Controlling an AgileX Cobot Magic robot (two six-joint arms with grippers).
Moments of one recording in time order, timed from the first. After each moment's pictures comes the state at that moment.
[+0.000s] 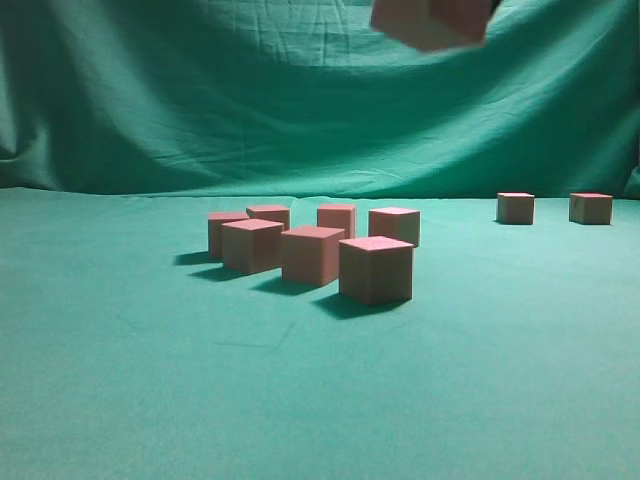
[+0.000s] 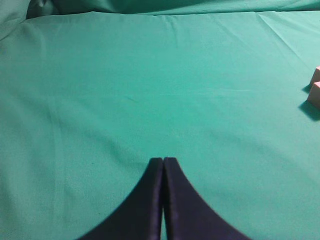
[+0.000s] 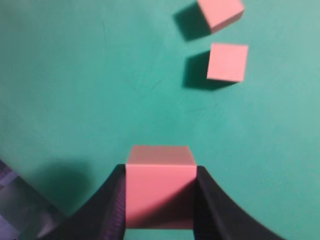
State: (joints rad) left arm -0.01 -0.01 0.02 0.02 0.35 0.01; right arm 0.78 1.44 -1.09 0.18 1.03 0.07
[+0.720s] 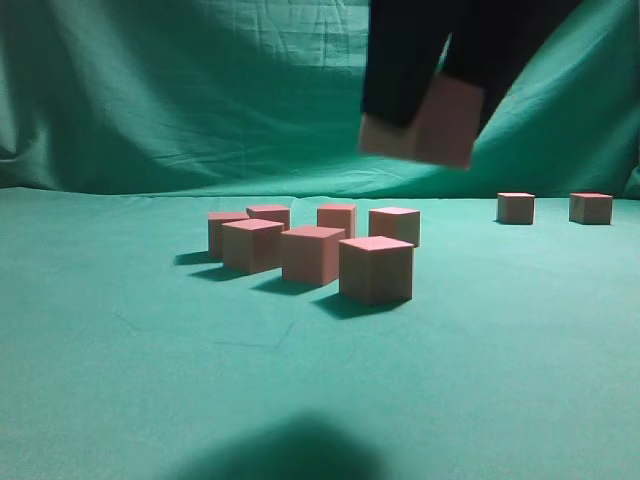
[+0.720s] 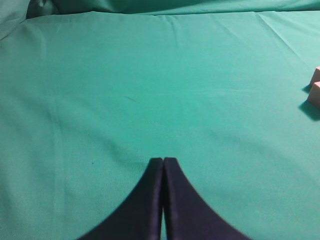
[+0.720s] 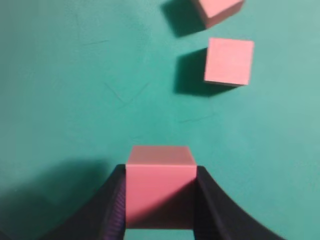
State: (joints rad) left arm -0.01 -0.01 0.02 0.02 0.35 0.01; right arm 0.87 1.48 -0.96 0.05 0.83 0.20
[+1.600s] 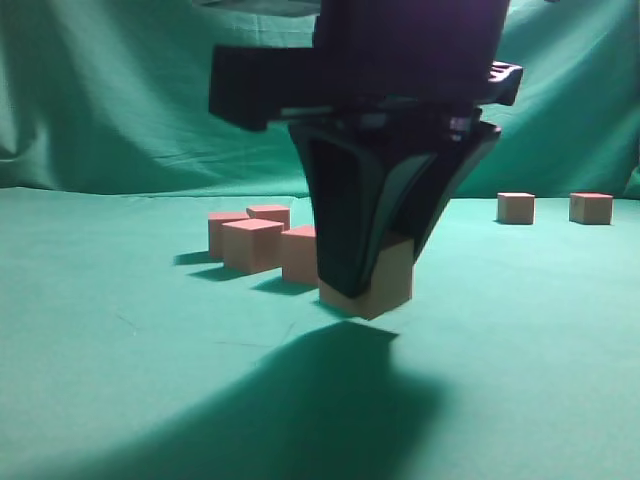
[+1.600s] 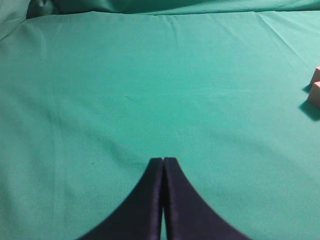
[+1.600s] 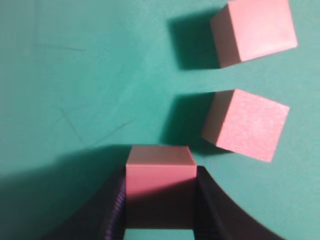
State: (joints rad) left arm -0.01 -0.01 0.02 0.02 0.35 0.01; right arm 0.95 1.70 -0.96 -0.27 0.64 0.29
